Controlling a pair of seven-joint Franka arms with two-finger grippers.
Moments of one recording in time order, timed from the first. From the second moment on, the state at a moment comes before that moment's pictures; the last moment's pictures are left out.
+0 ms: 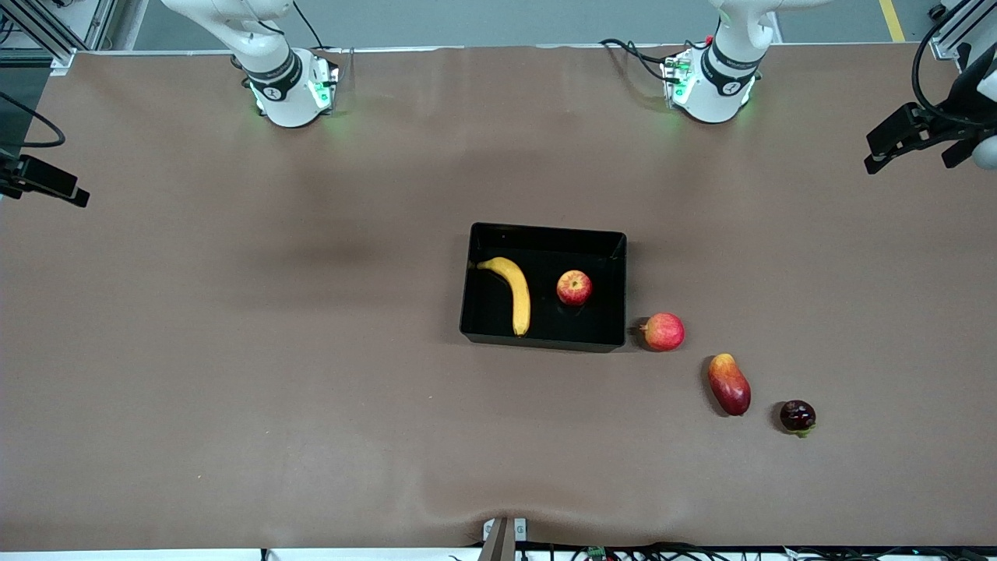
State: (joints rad) left arm 0.04 -0.08 -0.11 -1.53 0.03 1.47 -0.12; right arm -0.09 0.03 -0.03 -1.49 0.02 1.42 0.03
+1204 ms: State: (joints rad) left arm -0.13 0.13 -0.42 -1.86 -0.01 1.91 -0.77; right arm -0.09 0.03 -0.02 -1.50 0.02 1.41 0.03
